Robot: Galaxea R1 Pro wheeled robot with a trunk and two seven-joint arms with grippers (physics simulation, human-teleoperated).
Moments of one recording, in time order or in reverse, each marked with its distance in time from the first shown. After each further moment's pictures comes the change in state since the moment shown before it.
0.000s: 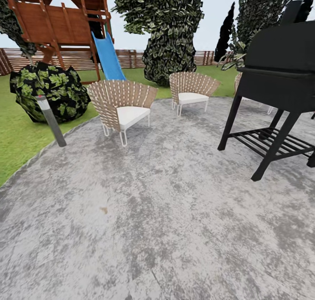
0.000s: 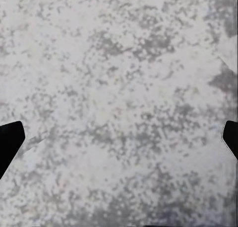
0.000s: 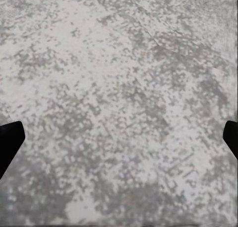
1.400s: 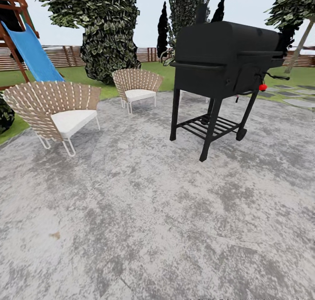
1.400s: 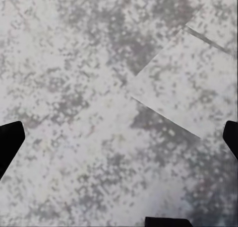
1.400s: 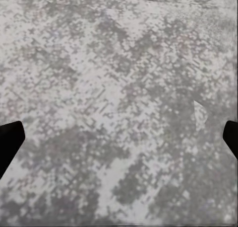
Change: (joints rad) left arm 0.000 0.002 0.000 0.004 0.000 0.000 0.000; right arm 0.000 0.000 -0.002 0.000 -0.002 0.000 0.000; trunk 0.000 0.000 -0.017
